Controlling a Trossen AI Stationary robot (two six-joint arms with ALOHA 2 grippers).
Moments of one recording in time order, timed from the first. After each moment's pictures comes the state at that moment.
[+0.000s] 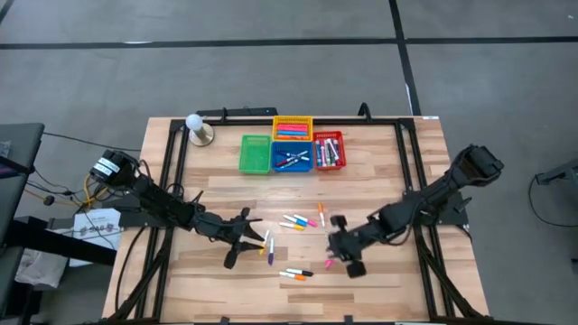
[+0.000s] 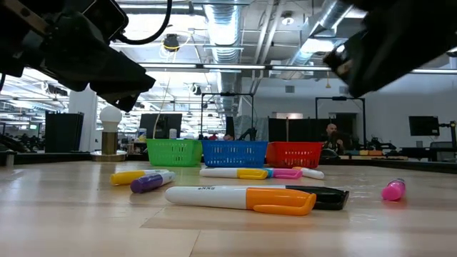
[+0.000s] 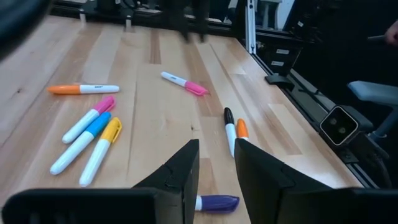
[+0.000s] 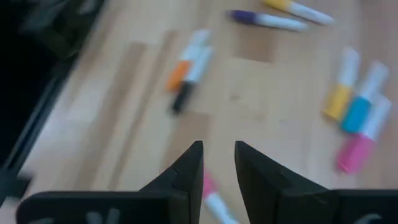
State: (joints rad) left arm -0.47 1.53 0.33 0.93 -0.19 -0.20; right arm 0.49 1.49 0.82 -0.17 0.07 0.18
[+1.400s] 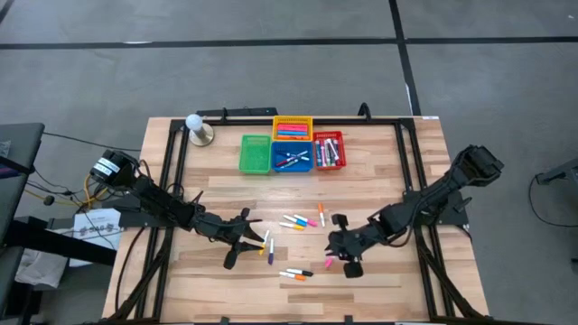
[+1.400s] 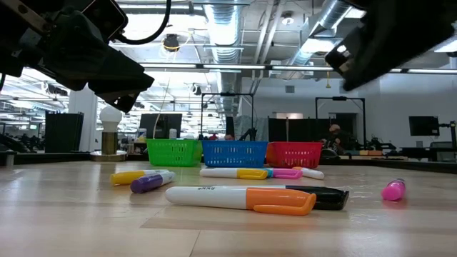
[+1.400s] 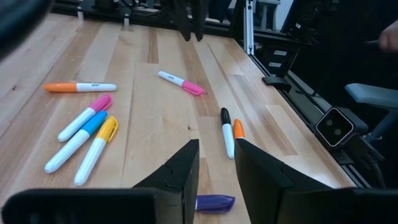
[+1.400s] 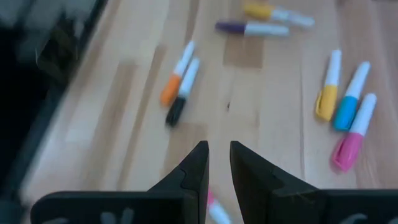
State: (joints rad) left arm -0.48 1.53 0.33 0.93 -0.19 -0.22; right arm 0.52 1.49 0.82 -0.15 0.13 0.27
